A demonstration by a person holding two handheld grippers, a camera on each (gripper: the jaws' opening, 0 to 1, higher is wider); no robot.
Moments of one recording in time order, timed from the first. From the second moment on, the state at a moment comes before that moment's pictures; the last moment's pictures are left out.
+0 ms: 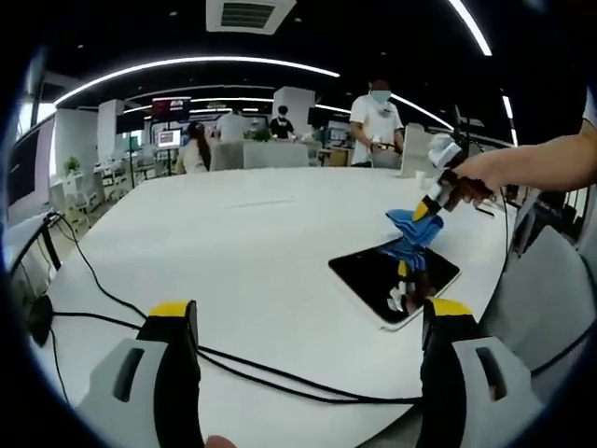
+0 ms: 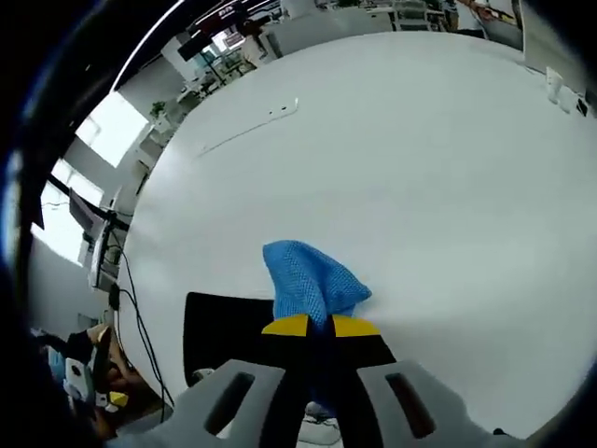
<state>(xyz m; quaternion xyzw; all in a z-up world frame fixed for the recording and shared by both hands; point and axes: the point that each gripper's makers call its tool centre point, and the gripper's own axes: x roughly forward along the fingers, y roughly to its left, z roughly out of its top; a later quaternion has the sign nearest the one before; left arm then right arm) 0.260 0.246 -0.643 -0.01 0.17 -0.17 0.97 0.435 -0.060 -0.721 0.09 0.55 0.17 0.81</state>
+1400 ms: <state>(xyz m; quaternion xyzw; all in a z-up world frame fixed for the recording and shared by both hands) 0.263 0.223 -0.645 0.01 0.19 -0.19 0.96 0.411 0.023 -0.739 -0.02 0.58 0.22 0.79</state>
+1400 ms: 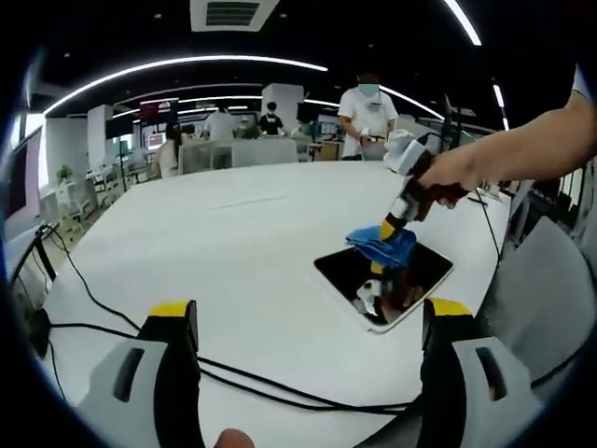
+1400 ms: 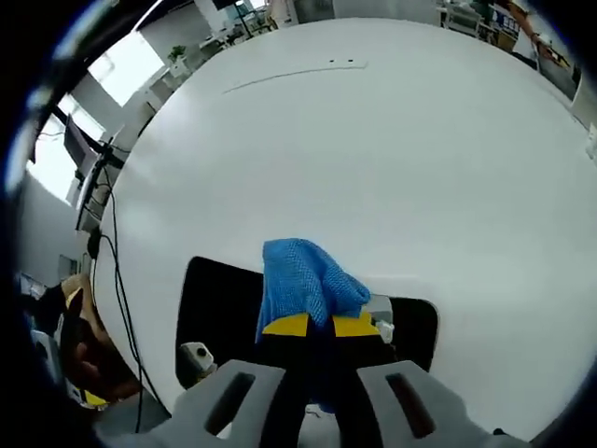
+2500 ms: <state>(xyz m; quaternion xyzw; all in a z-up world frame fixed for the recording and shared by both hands) 0.258 0.190 -0.637 -0.02 0.18 -0.21 0.96 0.397 0.126 -0.737 -0.03 0.57 0.28 0.77</state>
